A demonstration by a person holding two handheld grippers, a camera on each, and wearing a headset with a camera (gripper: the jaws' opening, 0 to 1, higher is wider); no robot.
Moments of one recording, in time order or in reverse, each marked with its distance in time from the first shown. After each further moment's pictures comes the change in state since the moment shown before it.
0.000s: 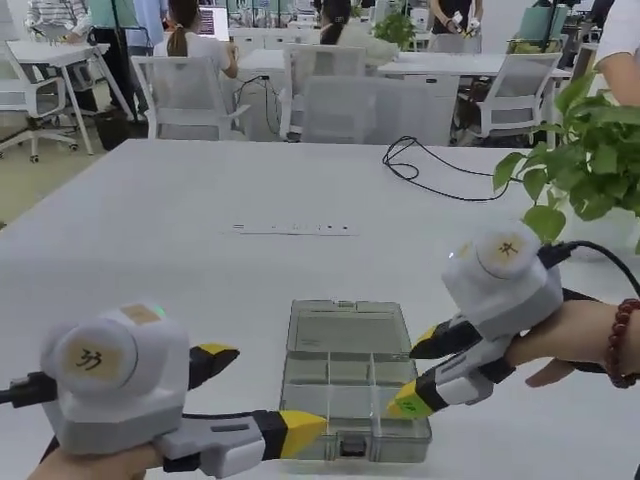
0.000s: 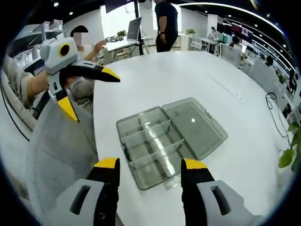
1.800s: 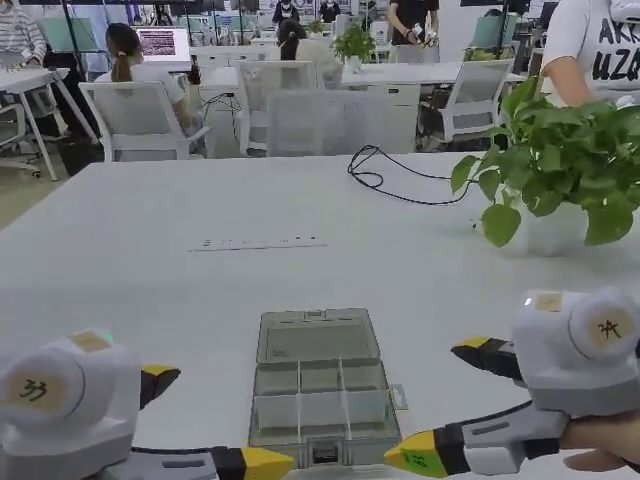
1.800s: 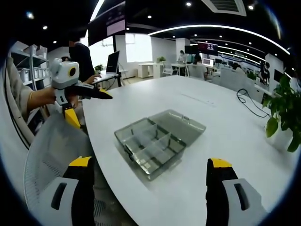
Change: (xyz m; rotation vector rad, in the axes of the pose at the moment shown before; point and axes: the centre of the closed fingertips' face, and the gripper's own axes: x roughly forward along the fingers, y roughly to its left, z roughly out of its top) left arm -0.007 0.000 -0.011 0.041 0.074 0.016; right arm -0.038 0.011 -0.027 0.132 -0.281 -0.185
